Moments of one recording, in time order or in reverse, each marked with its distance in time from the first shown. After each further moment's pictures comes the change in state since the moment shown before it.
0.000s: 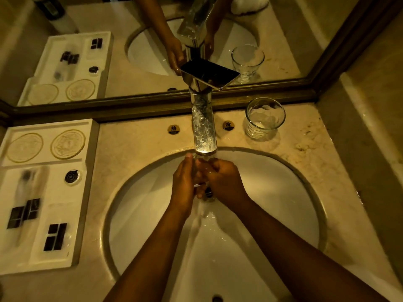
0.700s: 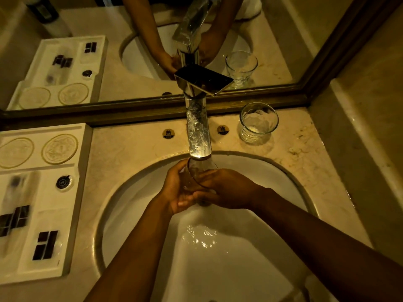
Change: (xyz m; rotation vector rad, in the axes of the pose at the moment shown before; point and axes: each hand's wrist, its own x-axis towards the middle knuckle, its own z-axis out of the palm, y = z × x) left_hand 0.003 0.033 -0.009 -0.193 -0.330 -0.469; right_hand 0.020 0.003 -0.047 -1.012 -0.565 -0.659
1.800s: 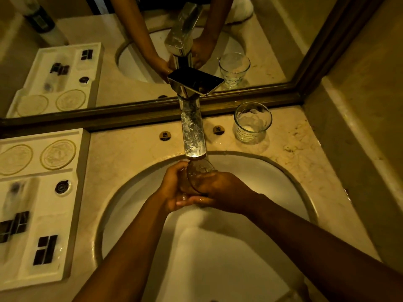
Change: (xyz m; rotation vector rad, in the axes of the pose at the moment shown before) left_hand 0.024 0.000 -0.018 0.063 0.016 0.036; right_hand -0.007 0.001 0.020 -0.176 0.271 -0.102
